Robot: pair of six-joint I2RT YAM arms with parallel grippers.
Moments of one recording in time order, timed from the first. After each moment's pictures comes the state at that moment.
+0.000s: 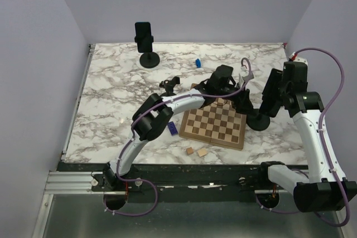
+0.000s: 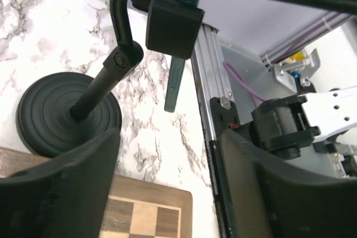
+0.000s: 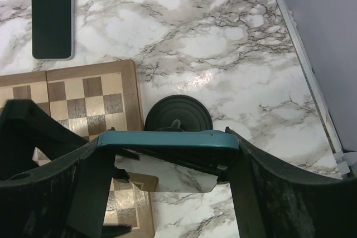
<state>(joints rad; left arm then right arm) -0.90 2.35 1.88 0.28 0.95 -0.48 0.03 1.07 1.17 -0.80 0.30 0.24</state>
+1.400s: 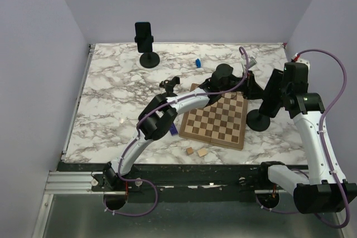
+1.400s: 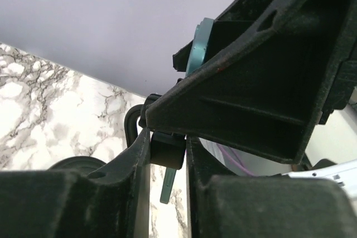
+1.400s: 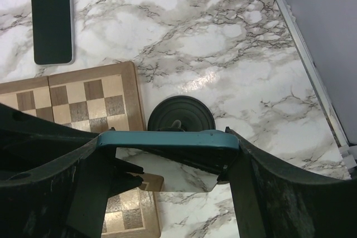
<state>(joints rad) -0.91 2.40 1.97 0.60 0.76 -0.76 0.03 1.06 1.16 -0.80 0.30 0.30</state>
